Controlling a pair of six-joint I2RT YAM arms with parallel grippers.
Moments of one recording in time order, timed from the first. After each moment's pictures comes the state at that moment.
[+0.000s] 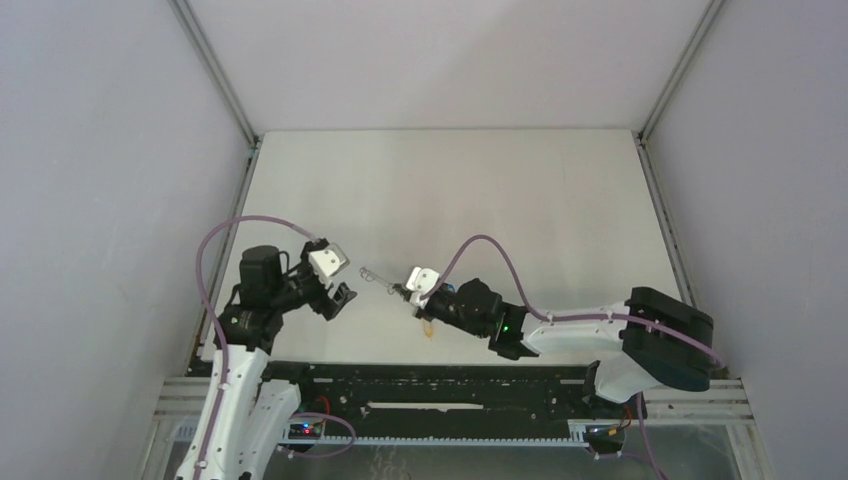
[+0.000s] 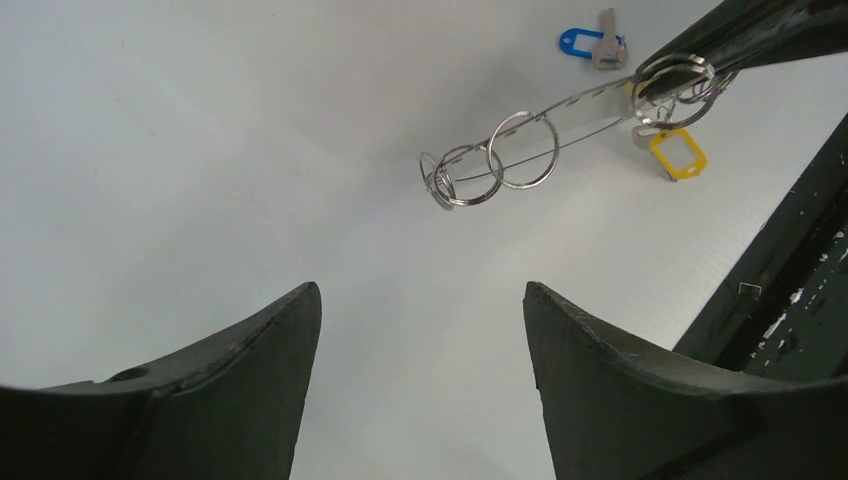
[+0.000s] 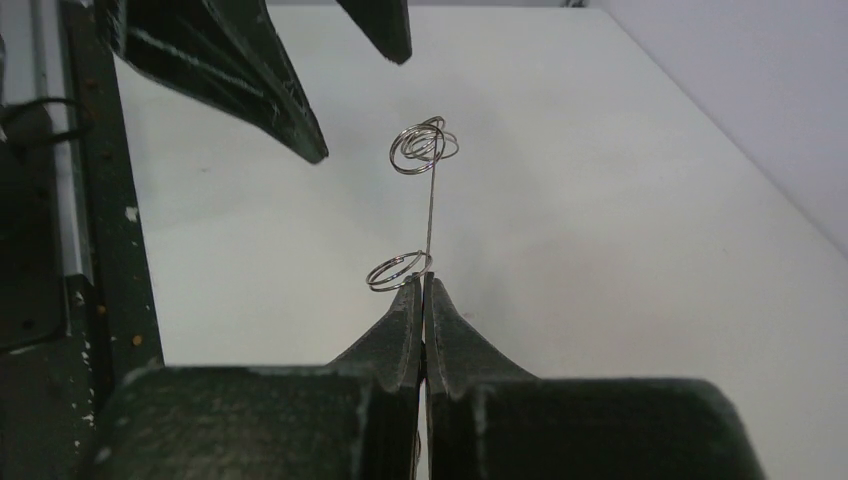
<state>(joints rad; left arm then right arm) -0.05 0.60 0.64 -0.69 0.64 0.61 1.20 1.49 0.64 0.76 0.12 -0.26</state>
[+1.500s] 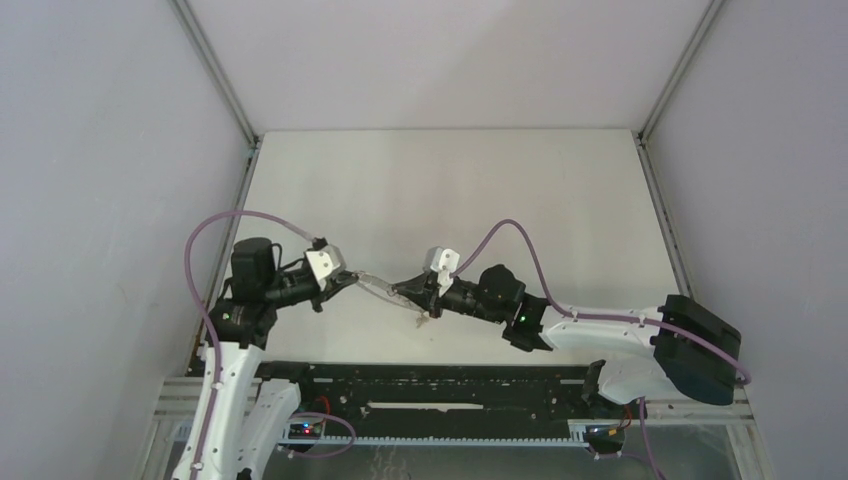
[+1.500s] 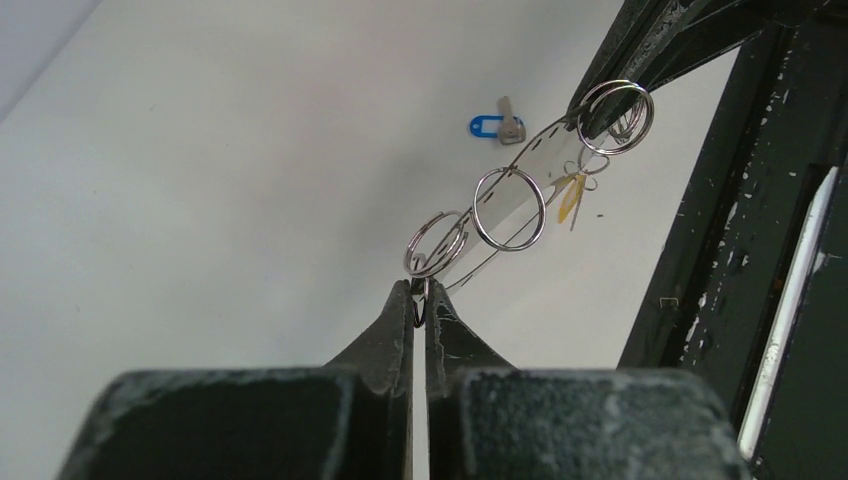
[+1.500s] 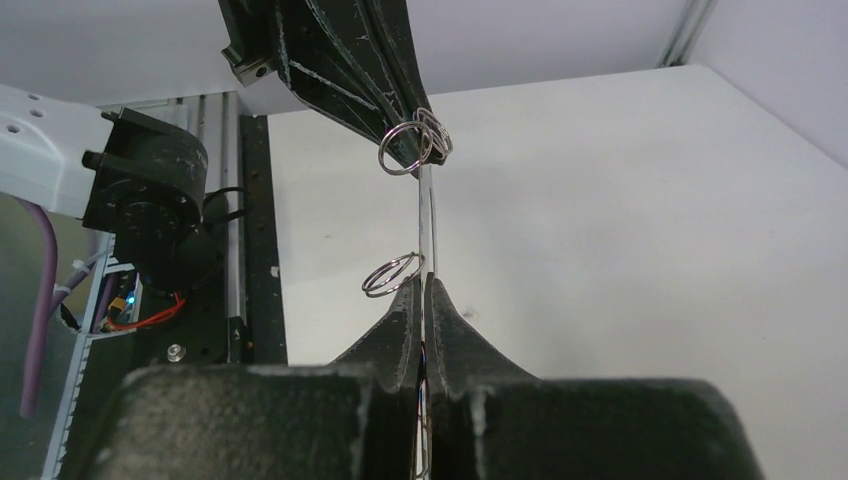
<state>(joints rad) -0.05 0.62 0.72 -0.70 0.89 0.67 1.12 1.34 0.63 0.74 -0.15 -0.04</state>
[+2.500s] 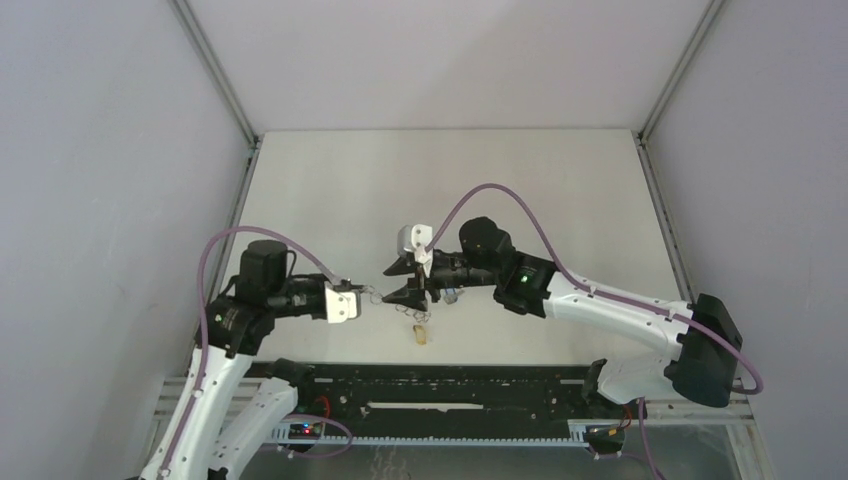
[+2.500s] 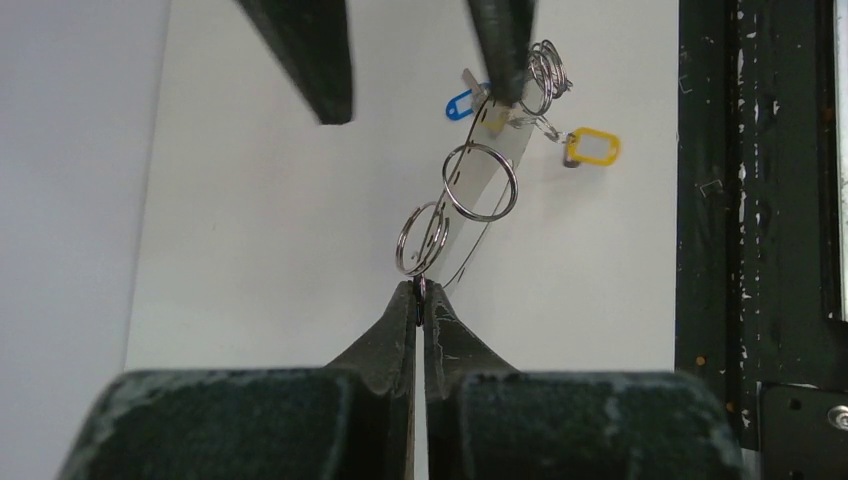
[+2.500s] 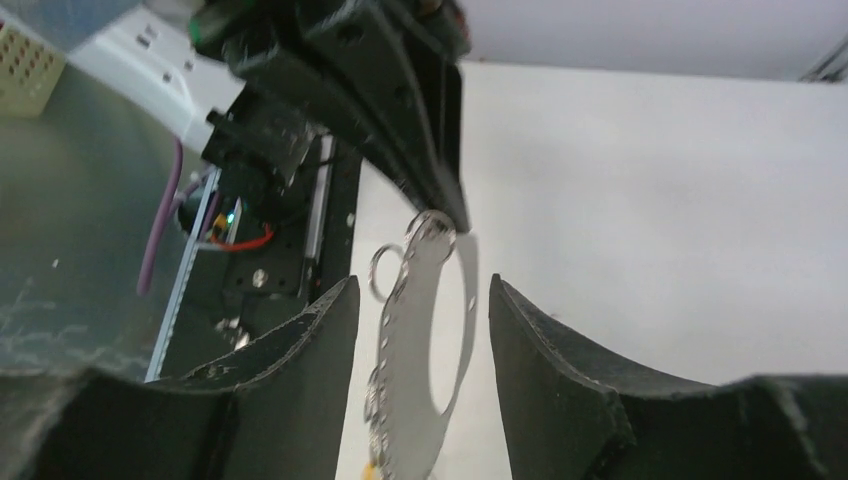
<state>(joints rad) -0.27 0.63 0.85 -0.93 0.79 1.13 1.04 1.34 1.03 0.16 -0.50 -0.15</state>
